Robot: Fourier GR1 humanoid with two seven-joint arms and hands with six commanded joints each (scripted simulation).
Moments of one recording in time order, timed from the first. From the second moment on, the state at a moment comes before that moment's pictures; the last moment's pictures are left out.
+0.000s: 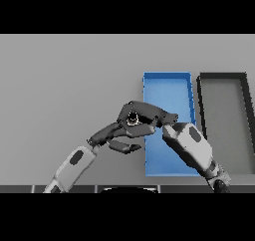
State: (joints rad) left arm -0.28 0.18 -0.55 -1.53 -0.05 -0.29 0.05; right arm -0.66 -0.27 0.40 -1.79 -0.73 0.35 0.40
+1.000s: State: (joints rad) left arm -0.26 0.19 -0.55 -1.57 -0.04 -0.29 0.09; right arm -0.87 -0.47 0.05 -1.35 -0.69 0.12 0.48
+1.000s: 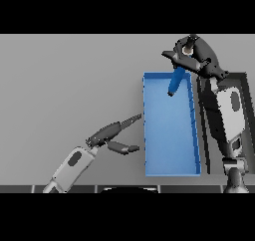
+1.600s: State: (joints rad) left arm -0.26 0.18 -0.54 -1.56 -0.03 -0.29 0.07; right arm -0.54 -0.48 0.20 -1.33 -0.62 0.04 0.61
